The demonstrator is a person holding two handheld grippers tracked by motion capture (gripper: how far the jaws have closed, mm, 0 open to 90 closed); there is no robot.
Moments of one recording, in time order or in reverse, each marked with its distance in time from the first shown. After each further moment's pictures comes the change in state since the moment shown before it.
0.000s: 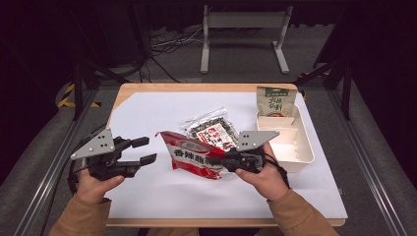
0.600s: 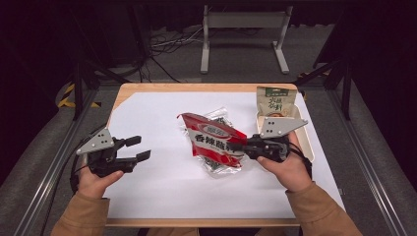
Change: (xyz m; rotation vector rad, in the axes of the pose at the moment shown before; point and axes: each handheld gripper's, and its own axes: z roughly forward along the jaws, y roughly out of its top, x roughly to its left) left arm 0.028 -0.035 0.008 0.043 0.110 -0.109; right arm -0.016 0.018 -0.052 0.009 -0.122 -0.026
